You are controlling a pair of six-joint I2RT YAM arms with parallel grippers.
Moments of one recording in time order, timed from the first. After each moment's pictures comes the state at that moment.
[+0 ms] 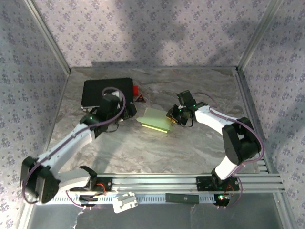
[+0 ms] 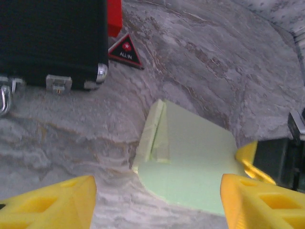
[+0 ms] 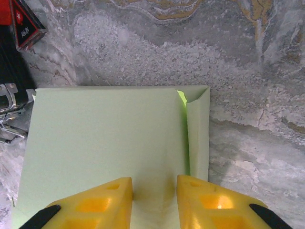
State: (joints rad) left arm -0.55 1.22 0.94 -0.42 0.01 -0.71; right arm 0.46 1.63 1.01 -0.40 -0.28 0.95
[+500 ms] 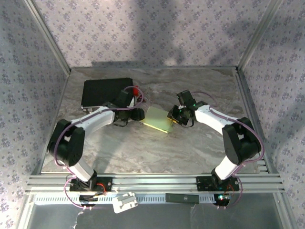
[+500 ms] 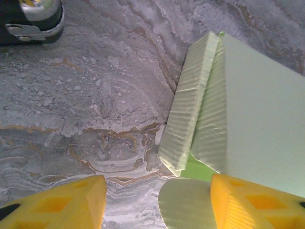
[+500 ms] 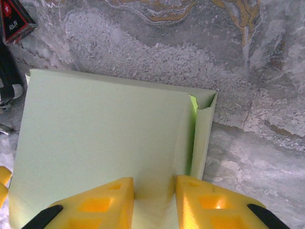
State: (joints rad) left arm -0.54 1.63 1.05 -0.42 0.16 -0.55; right arm 0.46 1.63 1.03 -0.45 -0.26 0.89
